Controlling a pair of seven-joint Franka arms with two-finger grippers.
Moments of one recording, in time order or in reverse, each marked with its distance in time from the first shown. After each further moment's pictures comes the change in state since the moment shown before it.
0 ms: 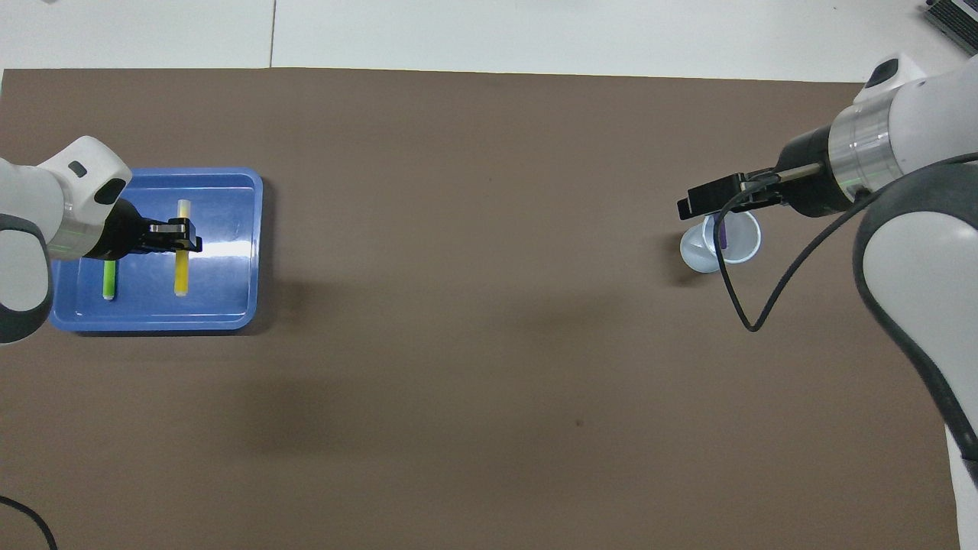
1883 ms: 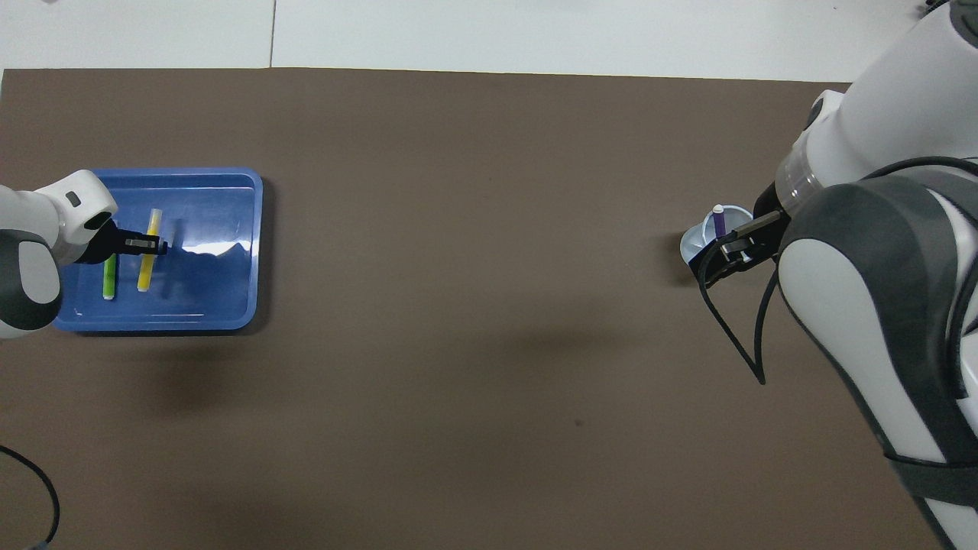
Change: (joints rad) left arm 0.128 0.220 0.017 -0.024 0.124 0.273 0.275; right arm 0.087 0.084 0.022 0.101 -0.301 -0.330 -0.002
